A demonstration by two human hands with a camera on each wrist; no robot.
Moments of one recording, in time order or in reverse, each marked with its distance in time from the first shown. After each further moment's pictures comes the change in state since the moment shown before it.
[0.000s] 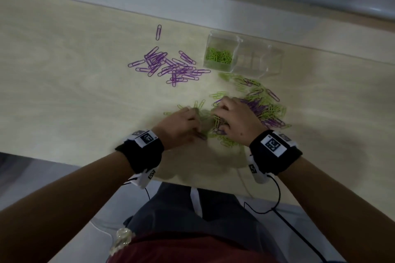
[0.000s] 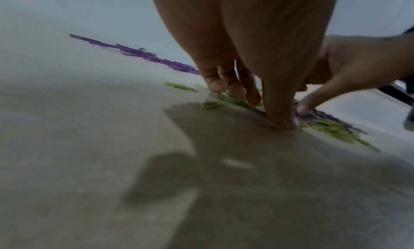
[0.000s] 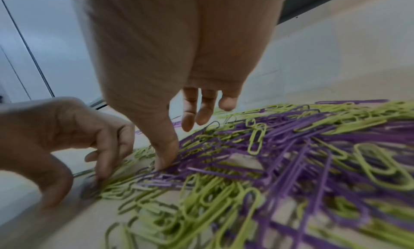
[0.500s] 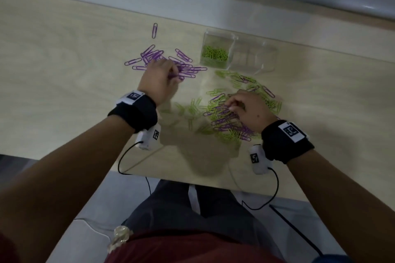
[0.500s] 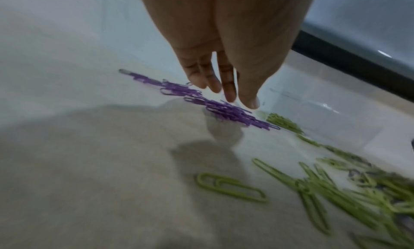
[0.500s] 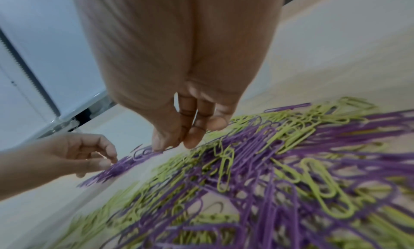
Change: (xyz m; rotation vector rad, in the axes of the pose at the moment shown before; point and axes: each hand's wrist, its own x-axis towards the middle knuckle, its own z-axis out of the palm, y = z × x) left_hand 0.033 -0.037 -0.071 -0.068 0.386 -0.526; right_hand -0.009 0.025 -0.018 0.401 0.153 0.223
